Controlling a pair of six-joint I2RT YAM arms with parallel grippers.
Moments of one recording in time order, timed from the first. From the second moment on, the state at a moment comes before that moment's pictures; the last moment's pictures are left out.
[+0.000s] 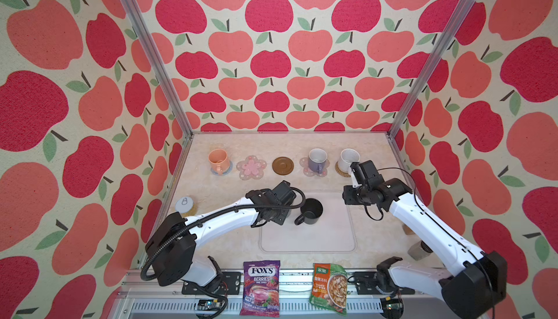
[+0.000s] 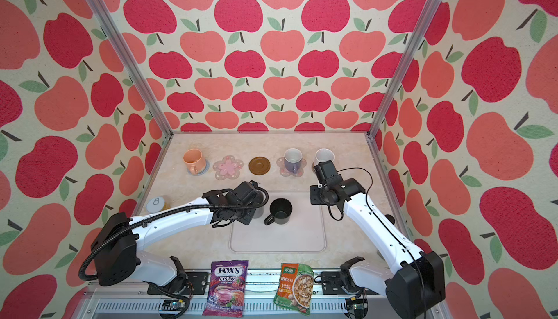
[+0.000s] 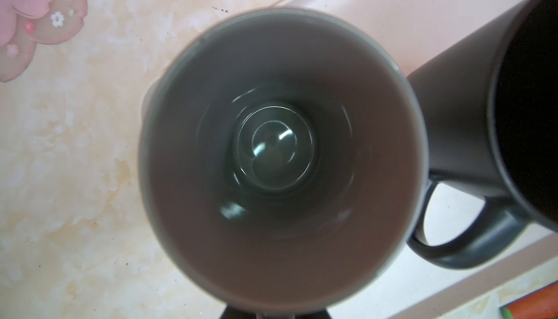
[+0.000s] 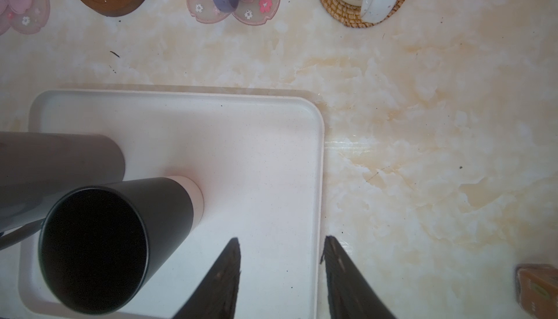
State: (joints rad) left arm -0.90 1.45 0.99 -0.71 -0.19 -0.37; right arm 0.51 1.18 1.00 -0.89 0.08 0.35
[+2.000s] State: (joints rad) left arm -0.42 1.55 1.13 -0.54 -0.21 -0.16; right arm 0.51 1.25 1.03 -0.89 0.11 0.33
